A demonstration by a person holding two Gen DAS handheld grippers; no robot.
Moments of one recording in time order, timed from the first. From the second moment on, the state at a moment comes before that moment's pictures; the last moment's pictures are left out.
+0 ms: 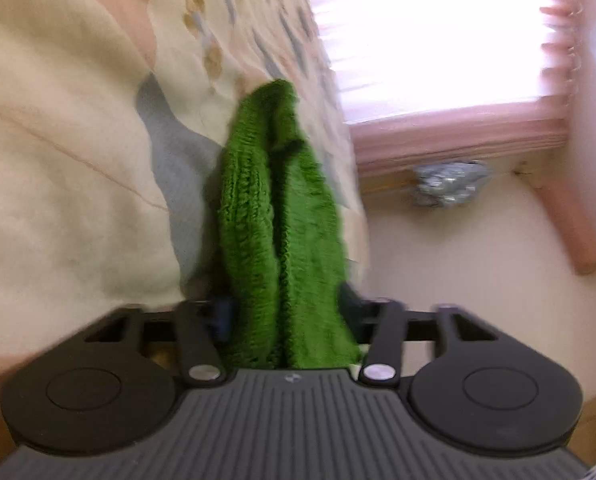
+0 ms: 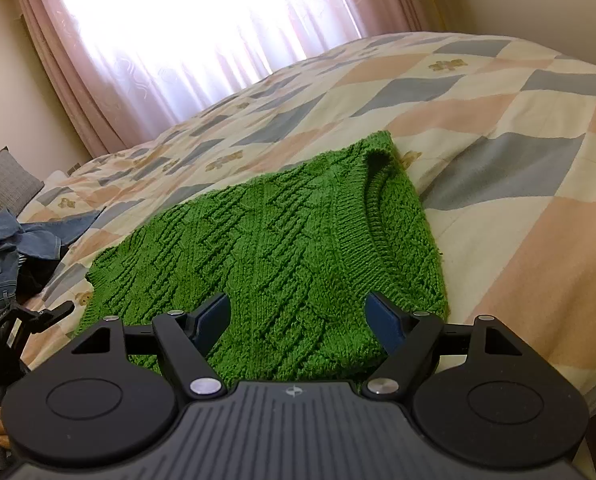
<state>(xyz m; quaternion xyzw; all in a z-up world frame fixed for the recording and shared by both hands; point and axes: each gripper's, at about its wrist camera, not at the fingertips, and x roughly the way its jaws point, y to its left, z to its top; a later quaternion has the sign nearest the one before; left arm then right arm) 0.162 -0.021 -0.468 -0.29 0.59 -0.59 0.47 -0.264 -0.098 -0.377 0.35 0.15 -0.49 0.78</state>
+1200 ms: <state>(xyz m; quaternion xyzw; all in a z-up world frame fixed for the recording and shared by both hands) 0.048 -0.043 -0.342 0.12 0.33 -0.67 0.66 -0.290 -0.123 -0.407 0.41 0.14 -0.46 0.77</state>
